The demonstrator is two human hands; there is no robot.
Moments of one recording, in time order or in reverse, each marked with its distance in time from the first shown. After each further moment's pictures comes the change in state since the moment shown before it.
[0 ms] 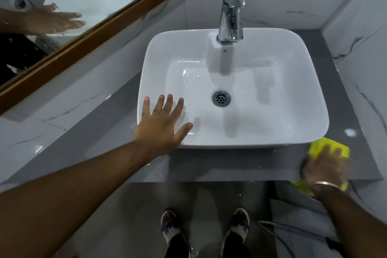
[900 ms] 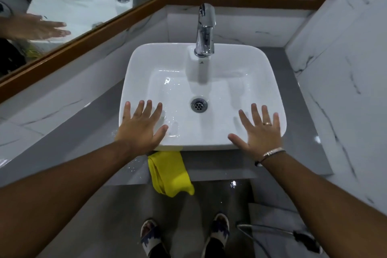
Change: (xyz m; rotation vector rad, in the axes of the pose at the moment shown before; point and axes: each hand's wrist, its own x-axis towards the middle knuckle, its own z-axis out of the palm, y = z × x) left_hand -0.001 -0.001 0.001 -0.007 0.080 0.012; right_hand -0.007 -0.085 -0.061 -0.366 0.156 -0.627
